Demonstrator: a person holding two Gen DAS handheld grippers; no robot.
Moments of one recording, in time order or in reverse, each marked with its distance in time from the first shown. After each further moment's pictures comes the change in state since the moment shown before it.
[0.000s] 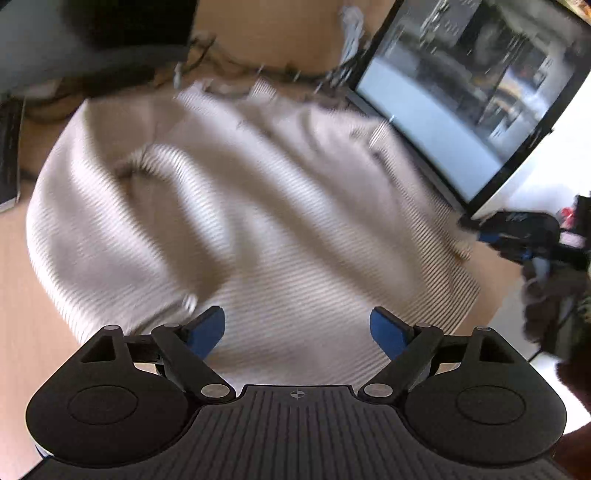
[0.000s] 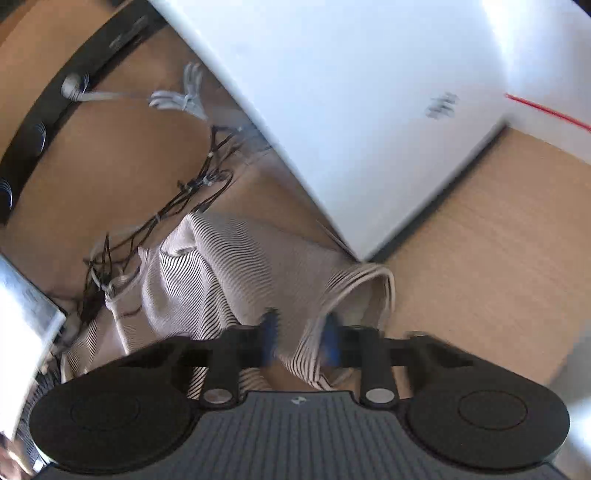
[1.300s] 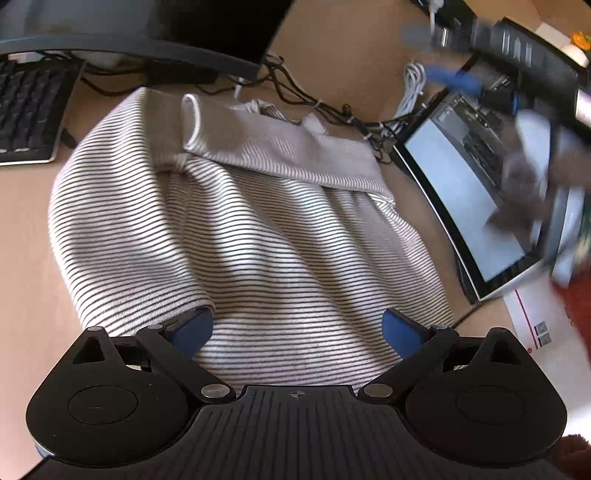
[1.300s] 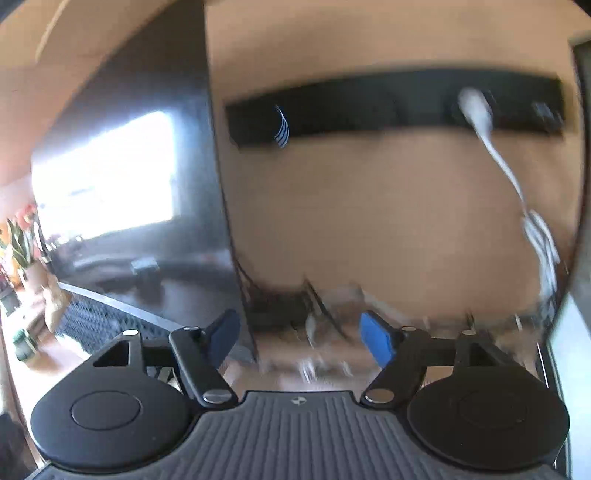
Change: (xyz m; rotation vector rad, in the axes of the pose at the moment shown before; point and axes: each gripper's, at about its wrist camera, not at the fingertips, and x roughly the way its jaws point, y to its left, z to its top) left arm 0.010 0.011 0.001 -0.256 -0.082 0.026; right arm 0.049 0.255 0.069 -0.731 -0.059 0.464
